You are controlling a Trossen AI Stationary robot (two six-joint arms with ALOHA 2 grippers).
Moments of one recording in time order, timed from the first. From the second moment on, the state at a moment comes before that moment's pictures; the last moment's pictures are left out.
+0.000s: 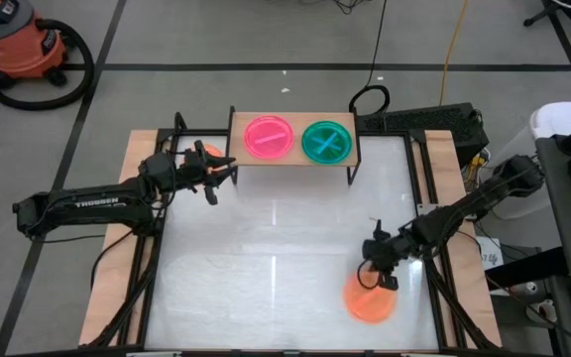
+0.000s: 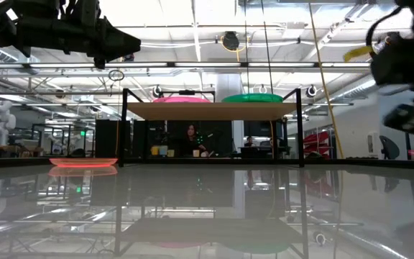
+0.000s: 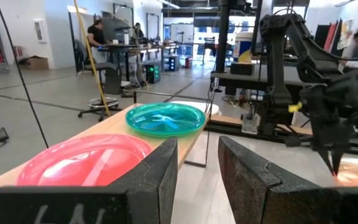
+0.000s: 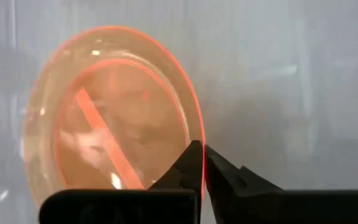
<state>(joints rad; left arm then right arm) 0.38 0.77 0.34 0.48 0.10 -0.02 0.50 1.15 0.43 -0.34 -0.10 0.69</state>
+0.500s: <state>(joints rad) 0.38 0.77 0.34 0.62 0.04 0.05 0.01 1.00 0.44 0.27 0.19 0.21</state>
